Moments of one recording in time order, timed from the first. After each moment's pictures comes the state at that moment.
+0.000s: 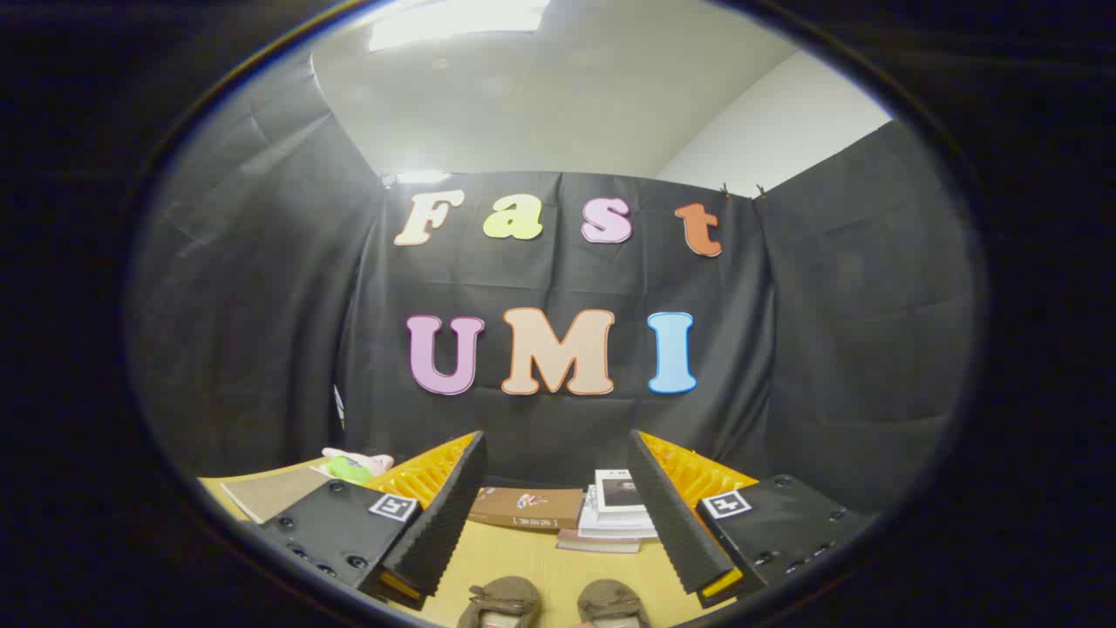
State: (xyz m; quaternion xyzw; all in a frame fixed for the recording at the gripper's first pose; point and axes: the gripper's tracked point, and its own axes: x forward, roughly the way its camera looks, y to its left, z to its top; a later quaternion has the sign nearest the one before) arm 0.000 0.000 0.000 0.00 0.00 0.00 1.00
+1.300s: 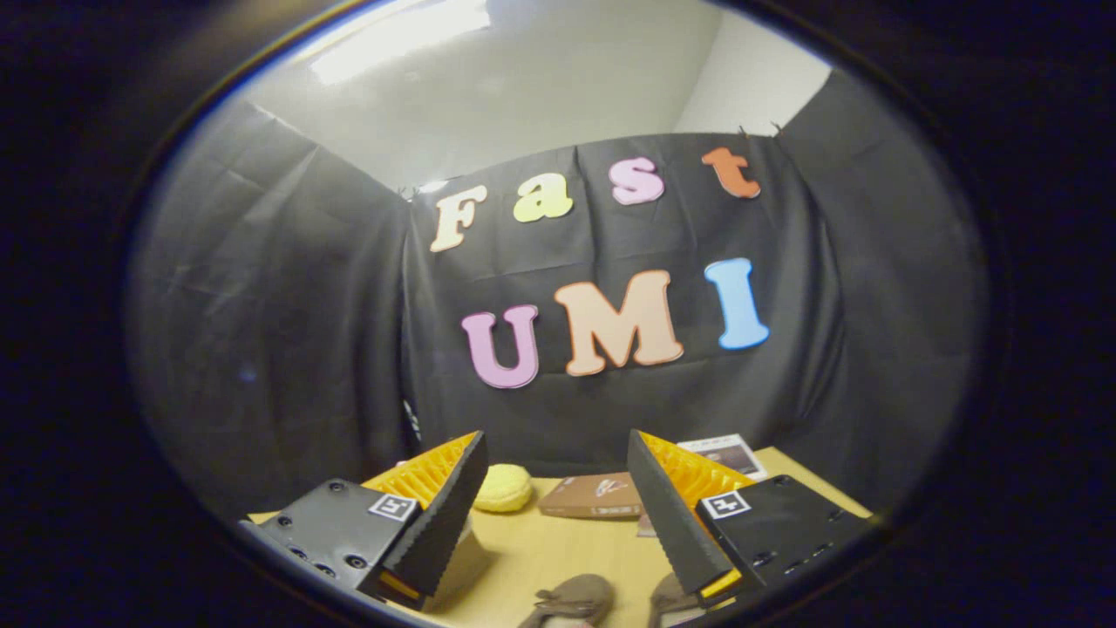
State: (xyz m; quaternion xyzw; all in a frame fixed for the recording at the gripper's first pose) arm 0.028 0.054 -0.045 0.14 0.07 0.13 0.98
